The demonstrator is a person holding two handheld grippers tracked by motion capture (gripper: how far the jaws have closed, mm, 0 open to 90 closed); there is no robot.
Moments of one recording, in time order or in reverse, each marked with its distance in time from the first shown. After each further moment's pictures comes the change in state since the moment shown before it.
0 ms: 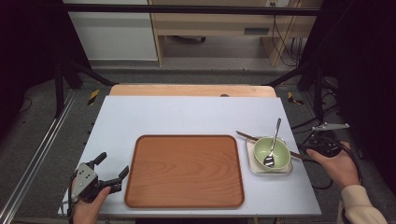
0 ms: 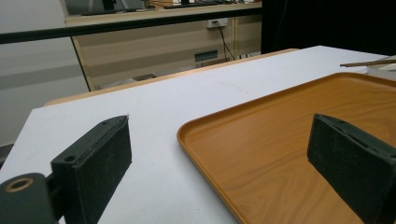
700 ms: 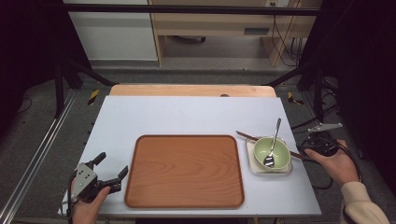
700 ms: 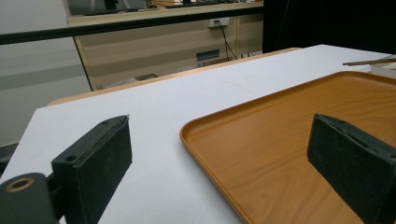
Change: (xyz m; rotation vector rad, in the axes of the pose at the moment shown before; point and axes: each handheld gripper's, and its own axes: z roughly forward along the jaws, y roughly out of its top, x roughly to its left) left arm 0.001 -0.001 0.000 0.003 0.007 0.002; right arm -0.002 0.000 0.013 0.041 -0.004 -0.112
